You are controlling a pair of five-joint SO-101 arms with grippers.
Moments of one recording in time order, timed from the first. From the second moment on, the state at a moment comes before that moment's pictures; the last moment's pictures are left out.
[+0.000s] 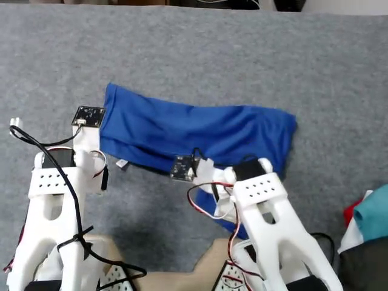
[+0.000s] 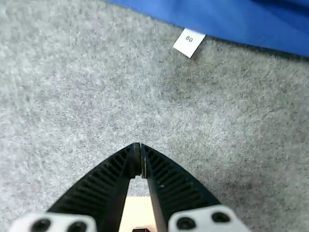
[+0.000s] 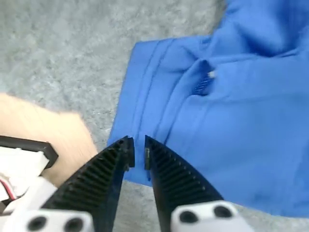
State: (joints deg) left arm -7.8 -38.0 51.3 74.3 -18.7; right arm -20.5 -36.0 59.4 75.6 43.2
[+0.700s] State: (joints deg) left arm -7.8 -38.0 51.3 74.3 -18.7; right arm -17.8 -25.1 65.3 58.1 43.2
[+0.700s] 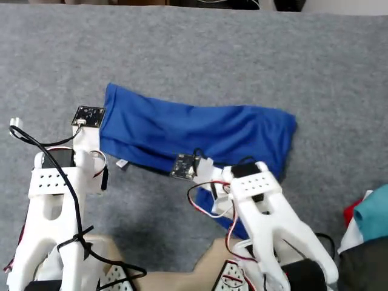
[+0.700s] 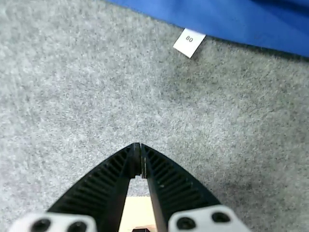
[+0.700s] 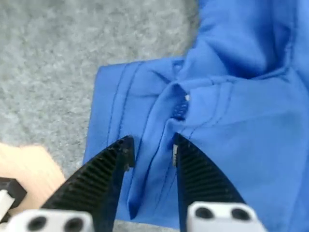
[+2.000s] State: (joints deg) left arm -8.1 -38.0 51.3 74.3 -18.7; right arm -17.0 -31.0 50.0 82.9 43.1
